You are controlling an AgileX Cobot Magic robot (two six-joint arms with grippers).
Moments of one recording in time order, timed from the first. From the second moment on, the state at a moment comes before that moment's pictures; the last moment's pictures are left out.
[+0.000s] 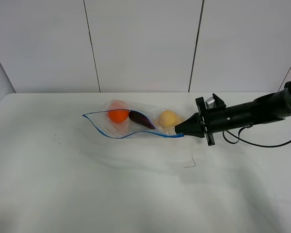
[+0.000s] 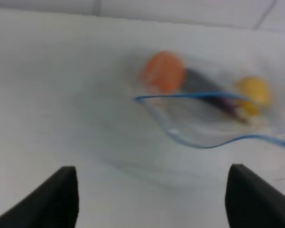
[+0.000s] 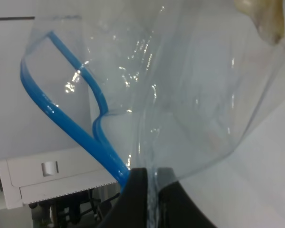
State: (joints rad) left arm -0.01 0.77 -0.86 -0.33 0.70 0.11; right arm -0.01 2.13 -1.12 1.39 1.21 -0.86
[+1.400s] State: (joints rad) left arm -0.73 1.79 -0.98 -1.49 0.01 0.27; right arm -0.01 2.13 -1.12 1.39 1.21 -0.86
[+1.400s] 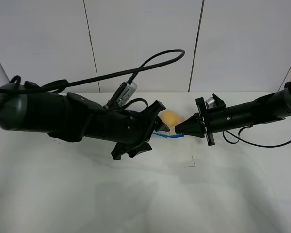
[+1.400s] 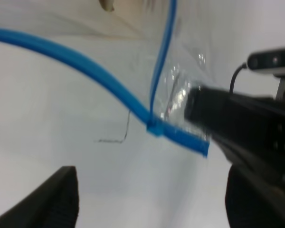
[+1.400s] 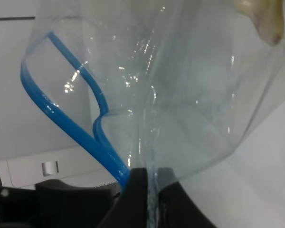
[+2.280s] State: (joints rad) left arm -0.73 1.94 -1.05 -1.68 0.03 0.27; right arm -0.01 2.13 -1.12 1.39 1.21 -0.86
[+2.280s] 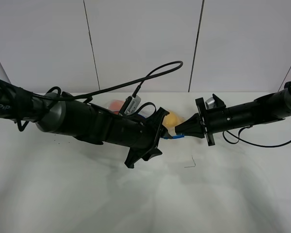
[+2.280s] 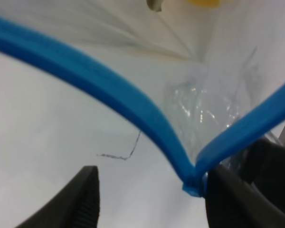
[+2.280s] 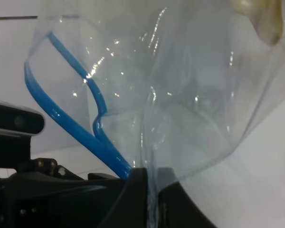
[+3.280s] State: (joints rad) left arm -0.73 1.95 -1.10 -1.73 0.03 0.25; right arm -0.01 2.13 -1.12 1.39 1.21 -0.86
